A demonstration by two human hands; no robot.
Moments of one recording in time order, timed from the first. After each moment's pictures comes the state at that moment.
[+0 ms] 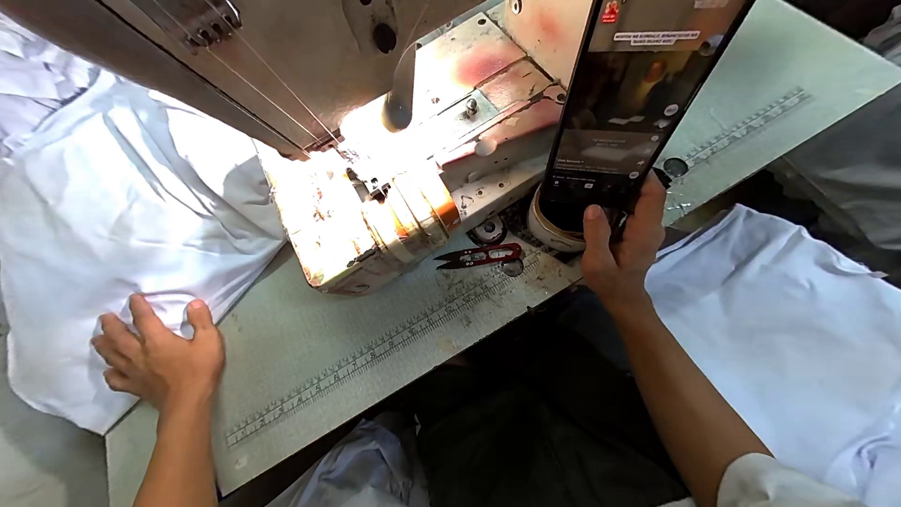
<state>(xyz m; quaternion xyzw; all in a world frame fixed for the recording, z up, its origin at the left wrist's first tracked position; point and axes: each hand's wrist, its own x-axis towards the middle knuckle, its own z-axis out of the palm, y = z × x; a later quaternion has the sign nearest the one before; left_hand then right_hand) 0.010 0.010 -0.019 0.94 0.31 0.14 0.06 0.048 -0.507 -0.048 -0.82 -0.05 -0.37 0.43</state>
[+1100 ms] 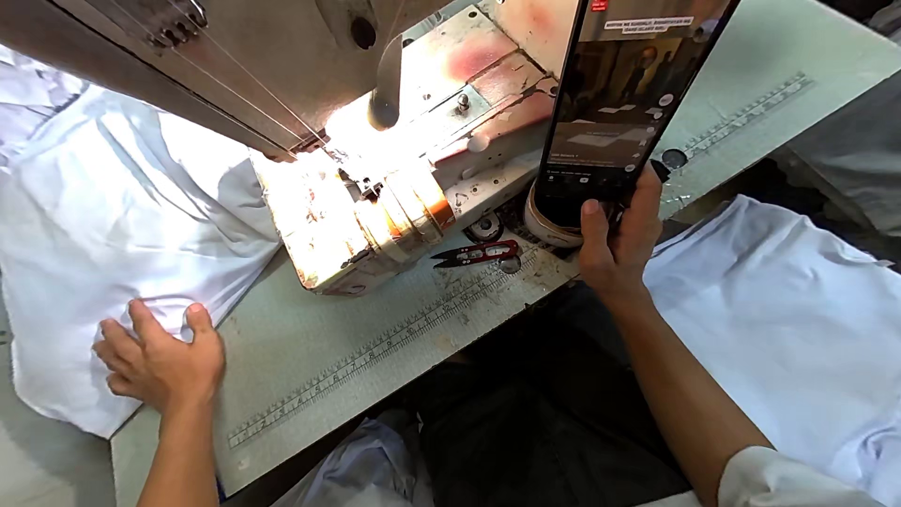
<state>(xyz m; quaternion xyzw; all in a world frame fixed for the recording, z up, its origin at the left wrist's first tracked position) 0.010 0.010 -0.018 0.94 0.31 0.14 0.05 0.050 -0.506 -0.048 -0.82 -0.05 -0.38 0.42</state>
